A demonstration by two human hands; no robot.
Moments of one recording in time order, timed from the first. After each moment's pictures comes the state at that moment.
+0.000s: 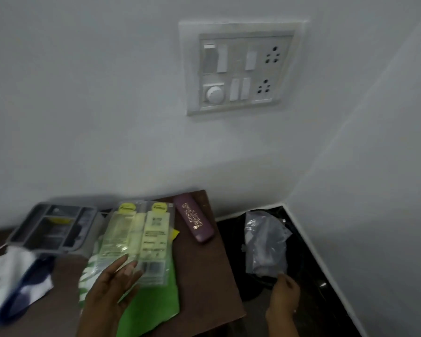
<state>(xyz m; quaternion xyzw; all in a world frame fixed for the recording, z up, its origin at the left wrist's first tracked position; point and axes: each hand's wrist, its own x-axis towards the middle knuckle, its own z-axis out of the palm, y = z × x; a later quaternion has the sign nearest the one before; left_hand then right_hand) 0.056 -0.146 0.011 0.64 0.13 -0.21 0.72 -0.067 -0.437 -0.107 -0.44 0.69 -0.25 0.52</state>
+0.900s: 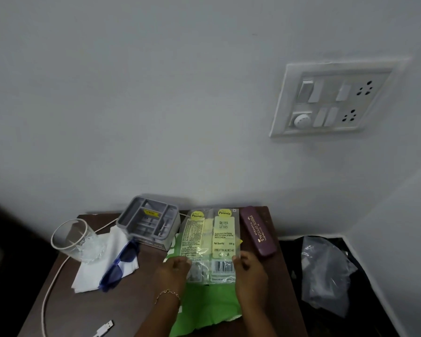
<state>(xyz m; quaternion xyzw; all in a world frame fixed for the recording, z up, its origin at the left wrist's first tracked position) 0.096 -0.123 -0.017 0.79 0.17 -0.13 0.58 0.041 -0.269 -0.017 -0.76 0.39 -0.13 0.51</state>
